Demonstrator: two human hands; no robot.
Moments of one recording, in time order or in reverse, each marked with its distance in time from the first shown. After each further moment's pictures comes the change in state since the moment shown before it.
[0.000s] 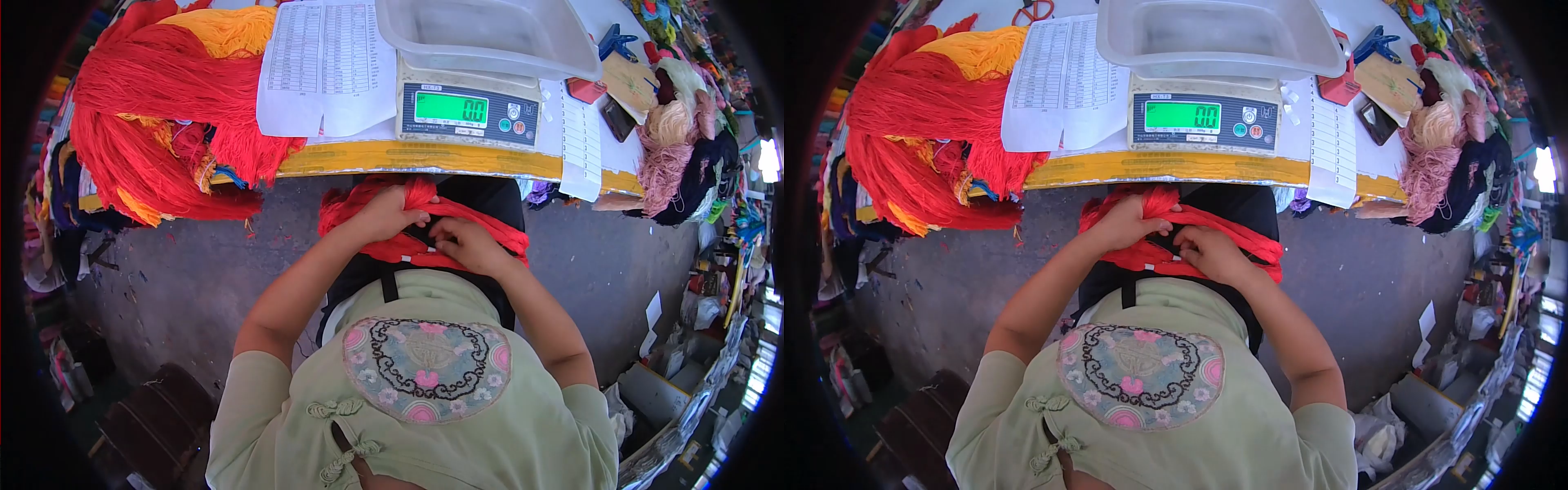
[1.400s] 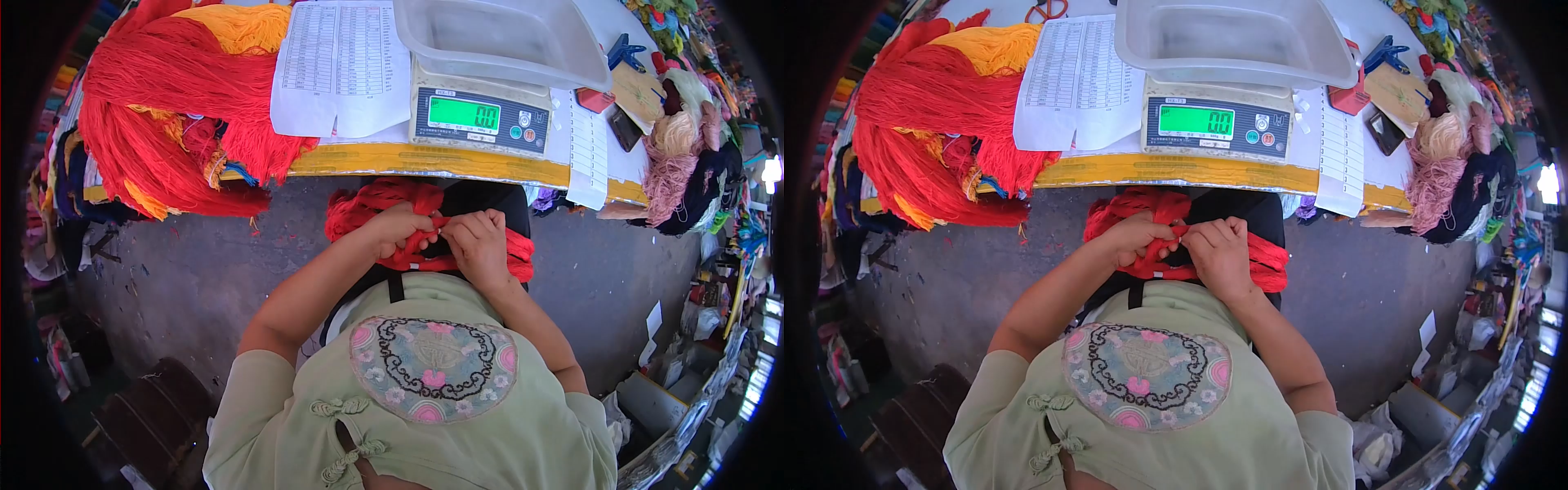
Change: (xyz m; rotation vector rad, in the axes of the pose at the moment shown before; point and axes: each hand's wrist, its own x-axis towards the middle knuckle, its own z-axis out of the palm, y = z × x) left_hand -0.007 0.002 0.008 -0.517 -0.041 -0.494; right_hand -0.004 -0.038 0.006 -0.601 0.642 -0.497
